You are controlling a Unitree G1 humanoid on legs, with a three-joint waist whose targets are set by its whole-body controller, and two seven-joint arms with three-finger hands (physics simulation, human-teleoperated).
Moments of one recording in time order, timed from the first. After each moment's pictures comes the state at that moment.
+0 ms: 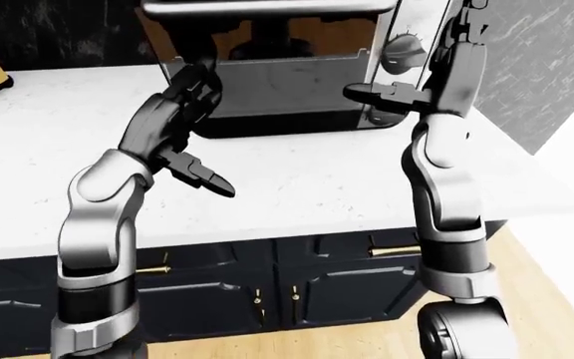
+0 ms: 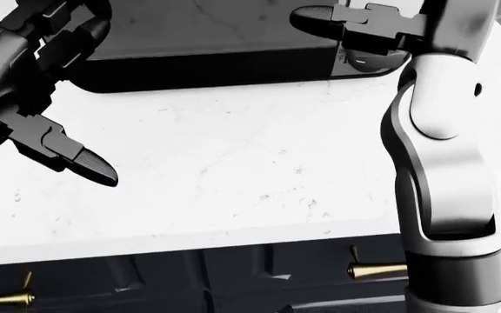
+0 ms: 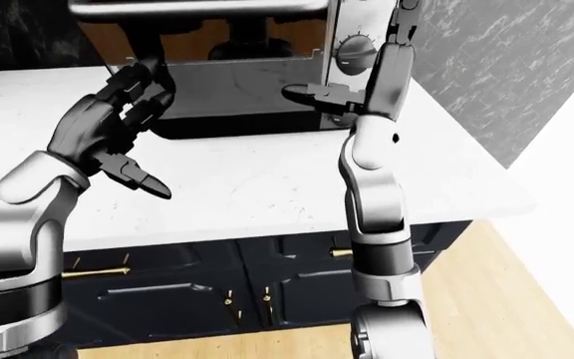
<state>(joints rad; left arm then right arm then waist) -0.63 0.39 0.18 -0.11 -0.10 0.47 -0.53 -0.82 -0.15 -0.09 0.04 -0.04 0.24 -0.38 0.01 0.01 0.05</state>
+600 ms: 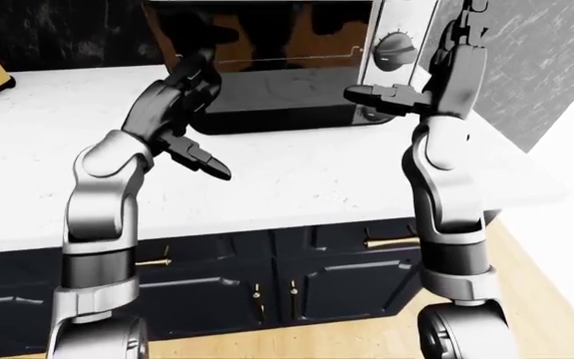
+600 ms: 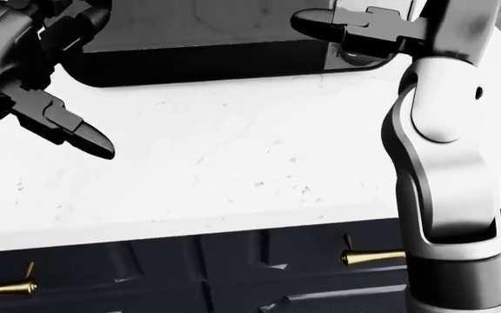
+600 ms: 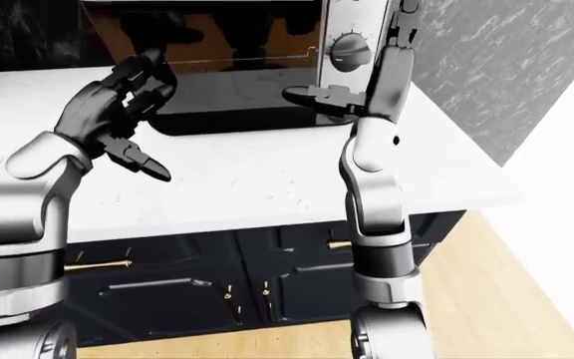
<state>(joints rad) -0.76 0.42 0.17 0.14 -0.07 0.36 -0.56 -0.81 -0.15 -0.09 0.03 -0.03 0.25 -0.38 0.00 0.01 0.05</state>
